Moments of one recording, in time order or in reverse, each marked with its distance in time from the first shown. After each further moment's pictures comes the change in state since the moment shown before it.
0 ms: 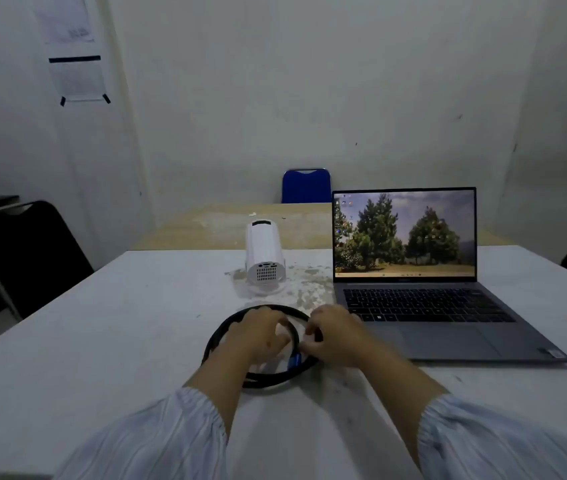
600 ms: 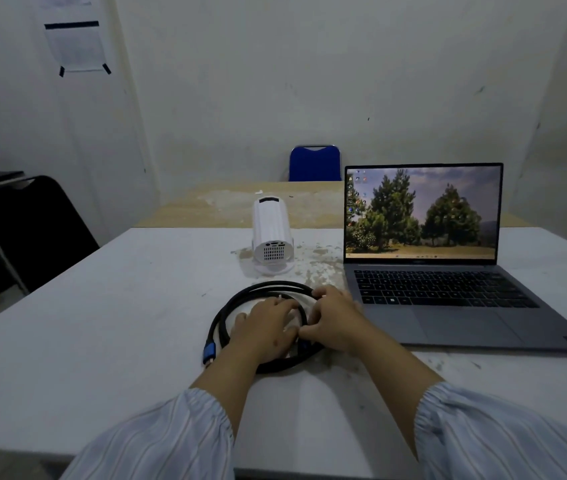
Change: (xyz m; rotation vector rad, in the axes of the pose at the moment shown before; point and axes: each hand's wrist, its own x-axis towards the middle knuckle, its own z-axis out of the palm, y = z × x) left_hand -0.004 -0.010 0.029 -0.027 0.060 -0.031; right_hand 0.015 -0.004 0.022 0.169 0.040 0.090
